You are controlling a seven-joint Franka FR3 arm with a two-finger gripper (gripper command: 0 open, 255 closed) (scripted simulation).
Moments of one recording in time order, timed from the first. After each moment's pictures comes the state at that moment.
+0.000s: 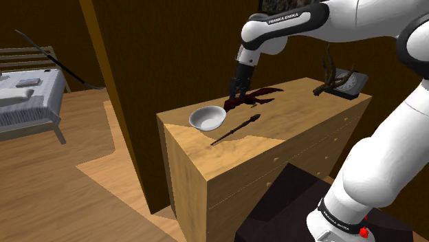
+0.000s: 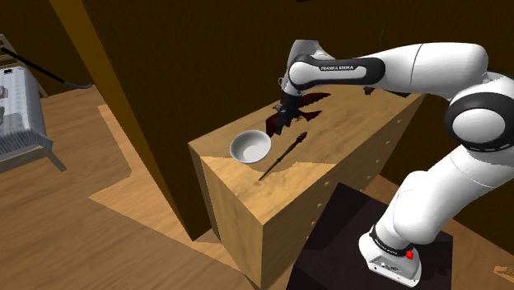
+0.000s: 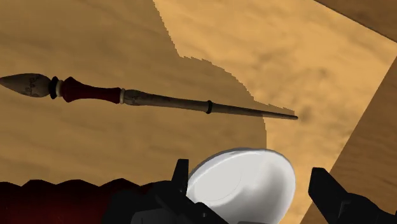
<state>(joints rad) -0.02 -0.17 -0.16 -2.05 0.20 1.88 -0.31</state>
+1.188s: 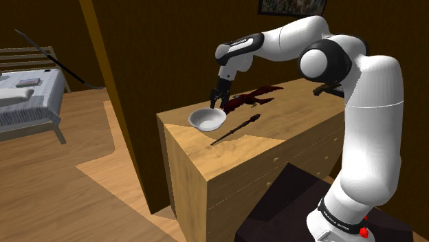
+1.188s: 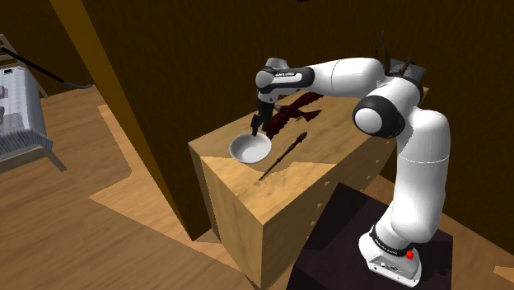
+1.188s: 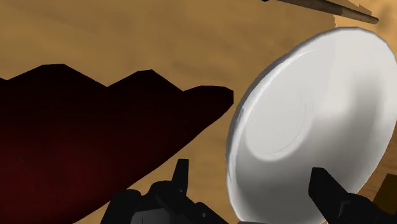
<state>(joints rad) -0.08 0.39 -0.18 -1.60 0.44 1.88 -0.46</state>
